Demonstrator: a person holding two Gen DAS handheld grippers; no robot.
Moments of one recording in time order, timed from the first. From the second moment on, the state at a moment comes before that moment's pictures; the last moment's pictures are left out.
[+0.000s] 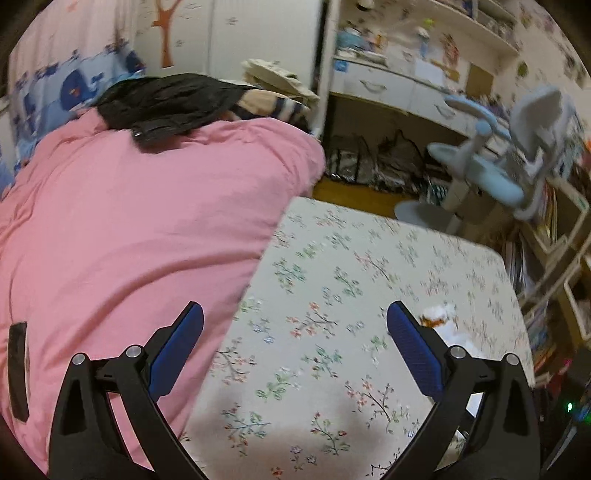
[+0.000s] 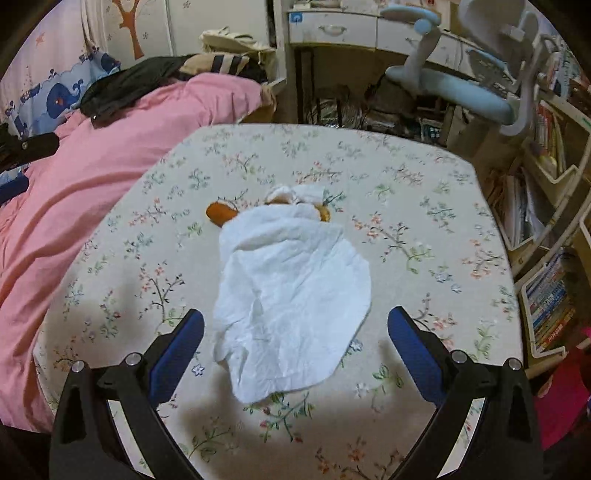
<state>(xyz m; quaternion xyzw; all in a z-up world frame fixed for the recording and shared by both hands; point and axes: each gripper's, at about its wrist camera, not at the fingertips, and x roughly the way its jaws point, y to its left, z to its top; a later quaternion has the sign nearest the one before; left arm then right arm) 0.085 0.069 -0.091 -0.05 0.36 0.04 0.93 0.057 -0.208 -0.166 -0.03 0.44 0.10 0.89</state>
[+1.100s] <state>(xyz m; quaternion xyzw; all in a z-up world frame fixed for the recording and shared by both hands) 0.168 -0.096 -0.186 0.28 0.44 -0.29 0.80 0.069 -0.305 -0.171 0.09 0.48 0.11 0.86</state>
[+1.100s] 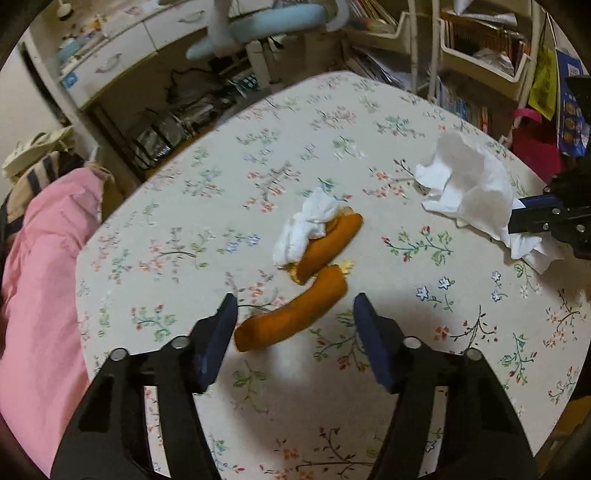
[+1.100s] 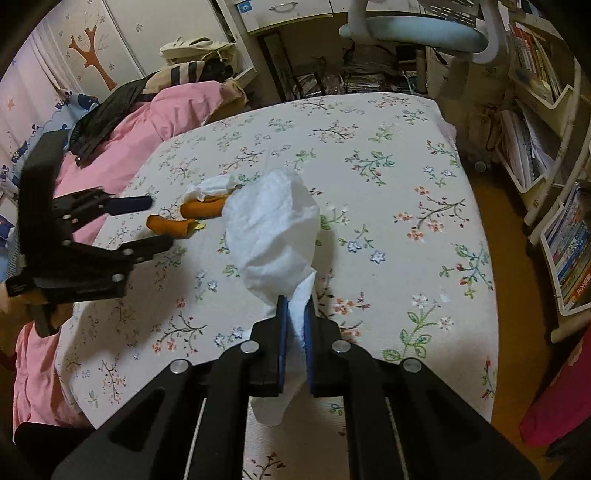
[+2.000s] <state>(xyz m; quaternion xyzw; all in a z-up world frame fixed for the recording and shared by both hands) 0.041 -0.036 -0.137 0.06 0.46 -0.19 0.87 0.040 -0.276 -0.154 0.13 0.45 0.20 0.86</state>
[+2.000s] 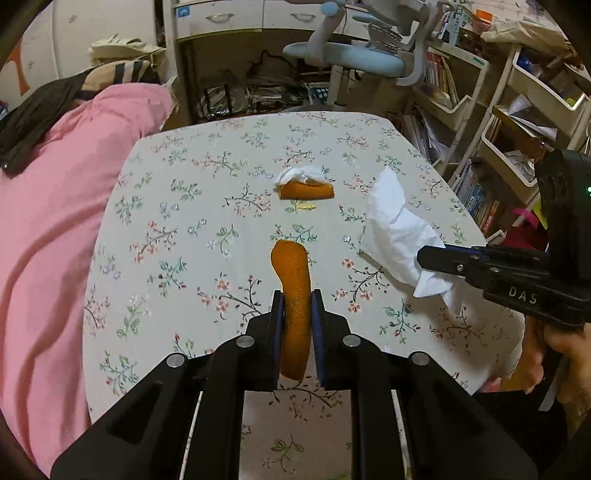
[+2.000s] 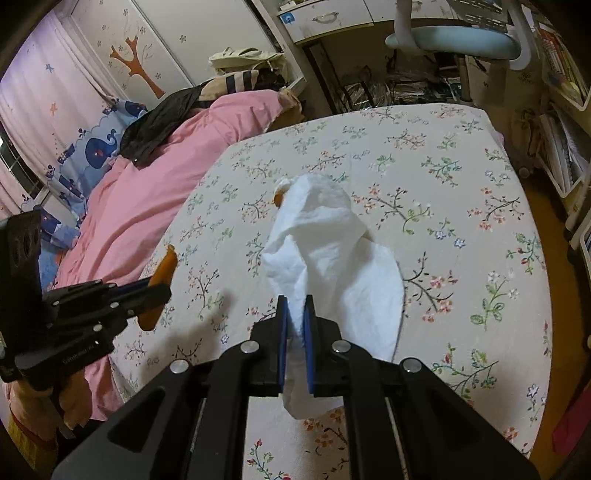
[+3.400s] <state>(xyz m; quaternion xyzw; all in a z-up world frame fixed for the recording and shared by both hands) -0.204 -0.013 -0.178 0.05 0.55 -0.10 0.83 -0.152 -0.251 -0.193 0.17 0.52 0.20 0.81</state>
